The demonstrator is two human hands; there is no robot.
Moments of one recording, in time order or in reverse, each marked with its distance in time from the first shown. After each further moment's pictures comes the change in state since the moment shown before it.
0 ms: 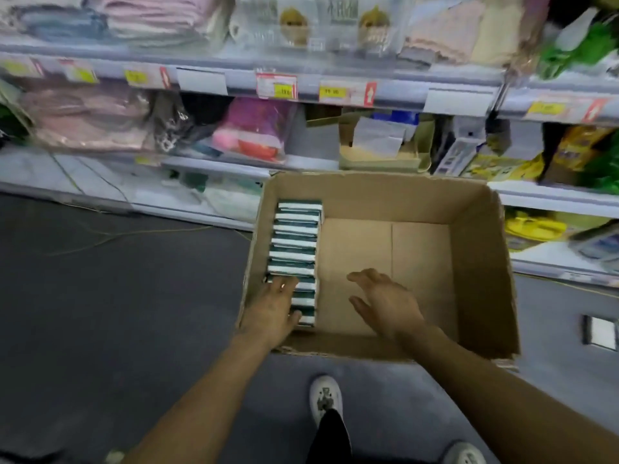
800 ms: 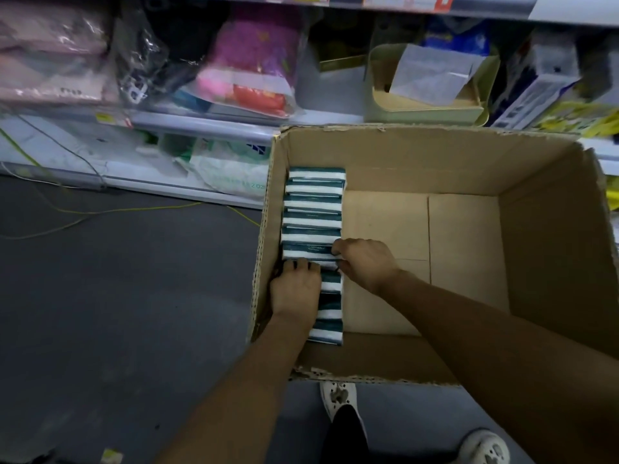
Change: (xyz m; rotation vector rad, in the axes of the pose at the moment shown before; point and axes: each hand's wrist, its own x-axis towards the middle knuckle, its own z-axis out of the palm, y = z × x) left_hand 0.085 -0.026 0.059 0.266 0.009 -0.076; right_hand 0.138 -0.017 0.088 -0.081 -0.105 -0.079
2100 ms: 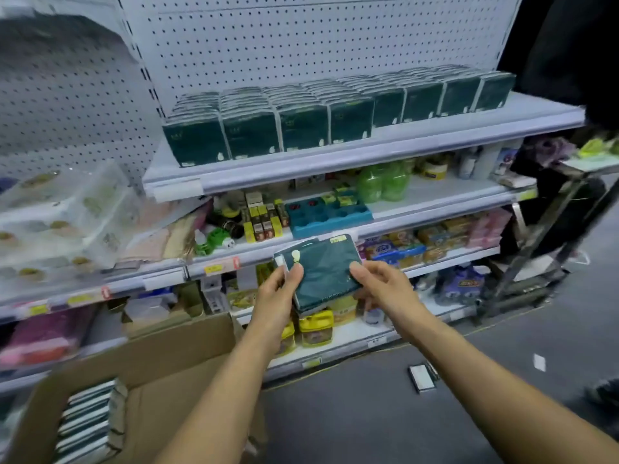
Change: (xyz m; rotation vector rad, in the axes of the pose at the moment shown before) left_hand -0.214 0.498 -0.309 -1.562 0.024 0.498; right_hand -0.548 0.282 -0.311 1.283 0.947 0.375
